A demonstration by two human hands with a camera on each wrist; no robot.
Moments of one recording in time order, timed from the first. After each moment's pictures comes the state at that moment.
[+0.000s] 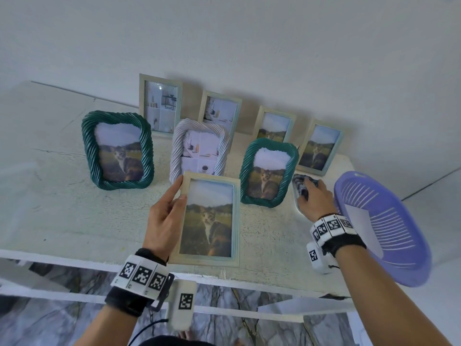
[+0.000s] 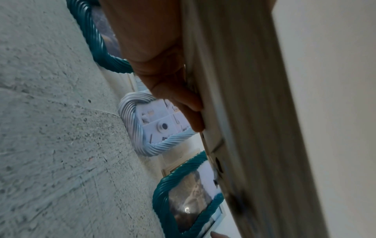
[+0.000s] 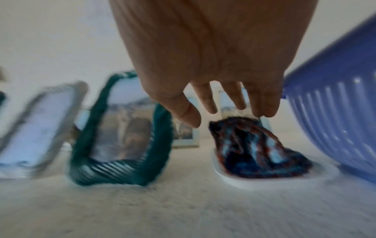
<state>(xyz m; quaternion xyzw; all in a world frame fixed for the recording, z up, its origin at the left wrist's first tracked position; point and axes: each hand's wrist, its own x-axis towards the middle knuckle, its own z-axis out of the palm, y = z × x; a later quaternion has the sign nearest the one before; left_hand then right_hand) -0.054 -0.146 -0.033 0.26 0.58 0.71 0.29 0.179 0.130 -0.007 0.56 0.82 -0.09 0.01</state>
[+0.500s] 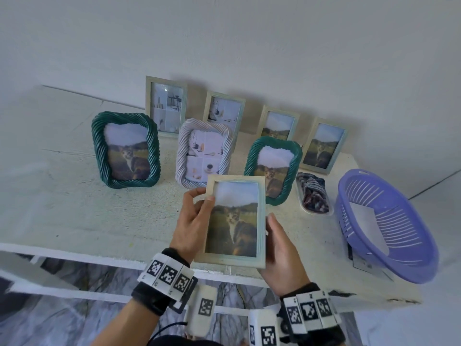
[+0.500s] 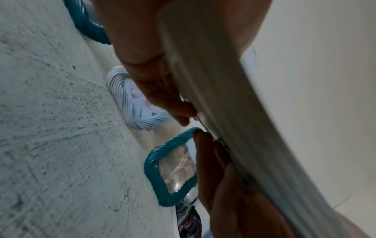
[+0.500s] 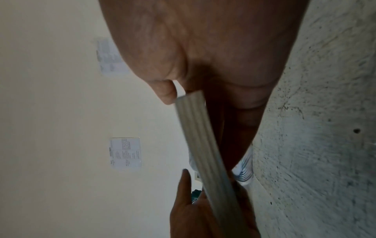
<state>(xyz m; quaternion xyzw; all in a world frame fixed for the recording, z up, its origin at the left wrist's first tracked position) -0.014 -0.138 -0.013 0.24 0.60 0.68 0.35 0.145 -0.069 0.021 0.33 0.33 -0.85 -0.24</state>
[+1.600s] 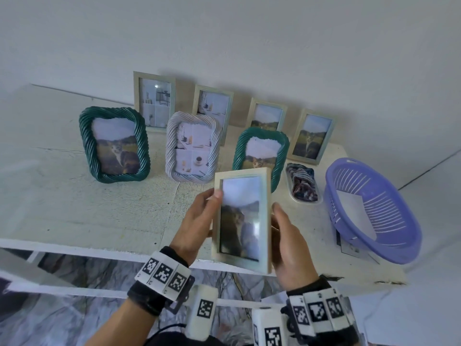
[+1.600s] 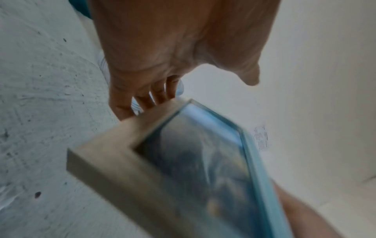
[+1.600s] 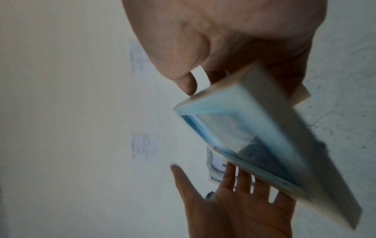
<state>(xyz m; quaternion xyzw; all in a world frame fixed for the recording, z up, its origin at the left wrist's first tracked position) 0.022 -0.145 0.016 0.25 0.59 0.61 0.46 0.180 -0.070 0.041 0.43 0.48 -0.72 -0.26</state>
